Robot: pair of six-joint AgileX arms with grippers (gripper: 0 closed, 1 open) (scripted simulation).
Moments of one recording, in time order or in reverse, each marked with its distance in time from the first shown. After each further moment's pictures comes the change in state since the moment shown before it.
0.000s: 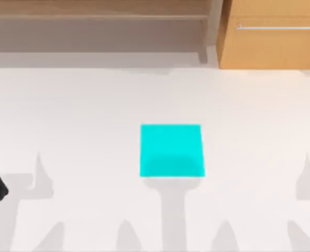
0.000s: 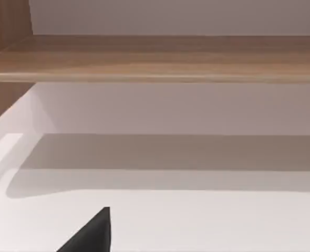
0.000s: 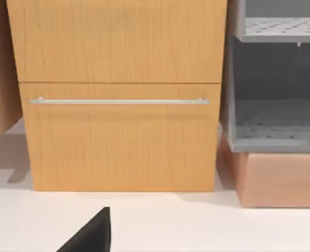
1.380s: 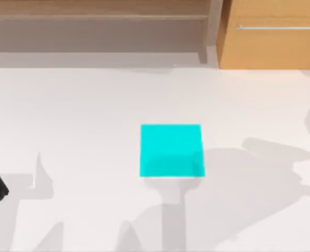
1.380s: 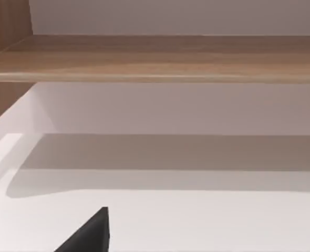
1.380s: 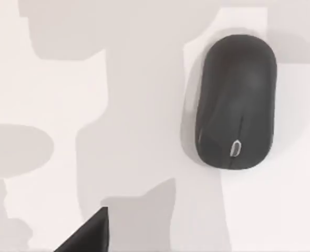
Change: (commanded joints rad) left arm 0.000 0.000 0.000 0.000 0.000 0.000; right arm -0.187 1.602 1.219 -0.964 -0.004 0.111
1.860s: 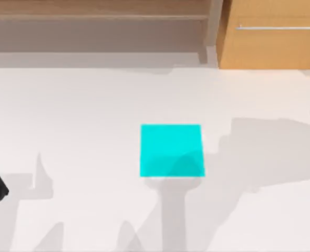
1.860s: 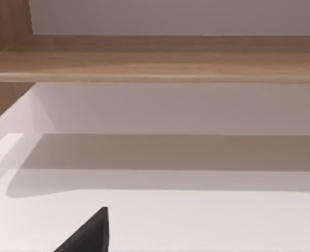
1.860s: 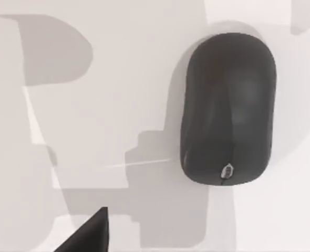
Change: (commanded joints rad) left arm 0.000 0.000 0.000 0.000 0.000 0.000; right arm -0.031 0.294 0.242 -0.170 0.003 0.015
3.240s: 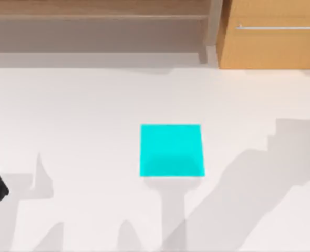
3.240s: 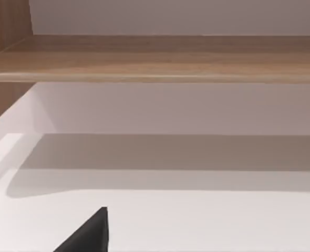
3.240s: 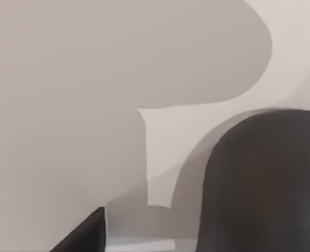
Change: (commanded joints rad) left arm 0.000 0.000 0.000 0.000 0.000 0.000; right arm 0.003 0.141 -0.225 0.366 0.001 0.005
